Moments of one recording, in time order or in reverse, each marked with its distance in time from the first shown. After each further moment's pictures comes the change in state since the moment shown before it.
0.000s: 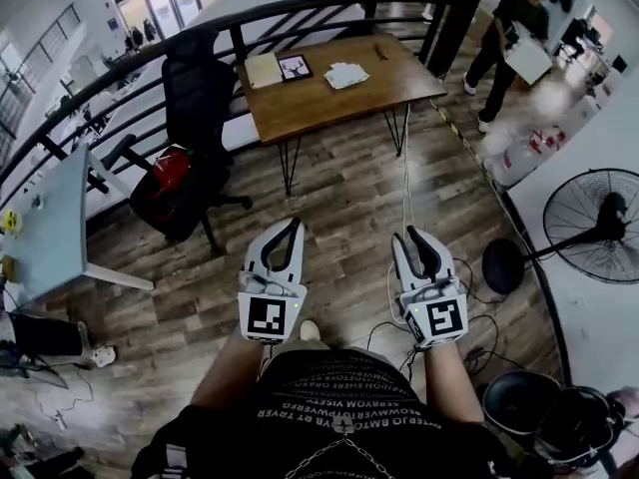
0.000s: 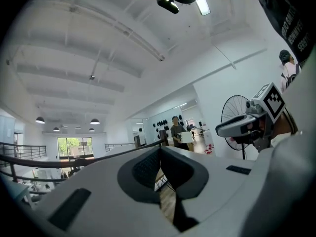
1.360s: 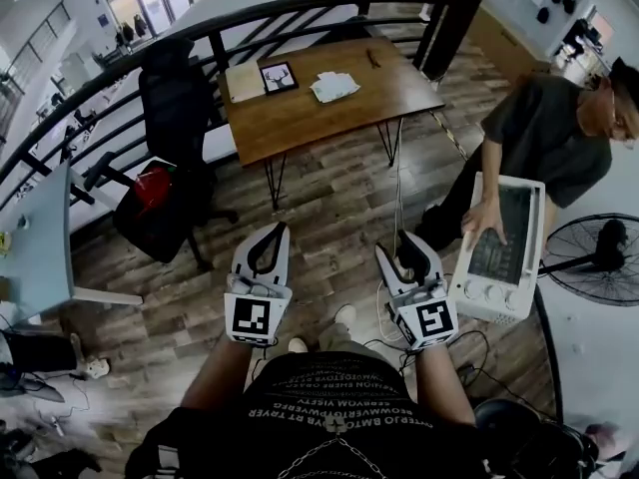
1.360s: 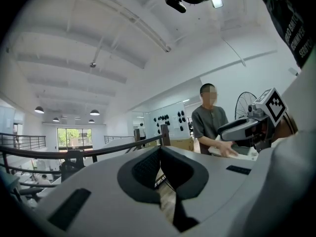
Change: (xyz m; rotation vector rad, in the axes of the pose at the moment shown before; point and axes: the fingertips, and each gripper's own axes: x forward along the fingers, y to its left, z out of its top) left arm 0.140 0.042 -0.036 -0.071 0.080 -0.001; right arm 0.114 -0.089 -0.036 0.049 0.063 0.046
